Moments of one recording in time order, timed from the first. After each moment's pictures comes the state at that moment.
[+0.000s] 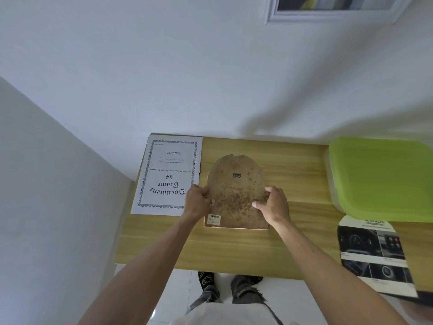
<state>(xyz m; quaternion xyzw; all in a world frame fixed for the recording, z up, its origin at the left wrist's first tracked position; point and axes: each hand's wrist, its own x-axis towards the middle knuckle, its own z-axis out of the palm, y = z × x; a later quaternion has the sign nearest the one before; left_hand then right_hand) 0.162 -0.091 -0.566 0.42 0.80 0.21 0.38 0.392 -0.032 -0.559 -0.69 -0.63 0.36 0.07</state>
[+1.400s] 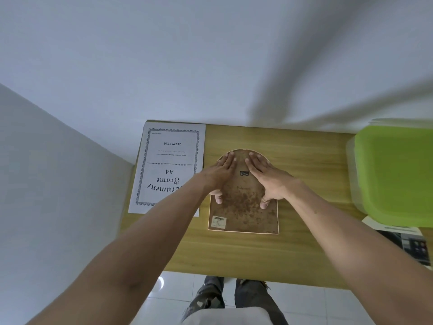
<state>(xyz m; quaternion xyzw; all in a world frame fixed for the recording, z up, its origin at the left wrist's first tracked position) 0.158 0.004 -0.550 0.73 0.59 -0.22 0.27 0.351 0.062 -0.549 -0.35 -0.87 0.21 -0.29</state>
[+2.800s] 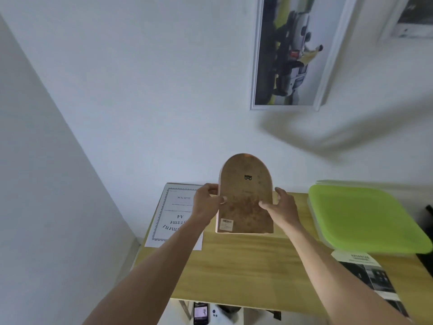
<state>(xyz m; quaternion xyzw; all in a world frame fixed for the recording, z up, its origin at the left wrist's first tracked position) 0.187 -0.119 -0.384 0.35 0.68 0.51 0.38 0.399 -0.058 -0.393 -0.63 -0.60 0.41 0.28</state>
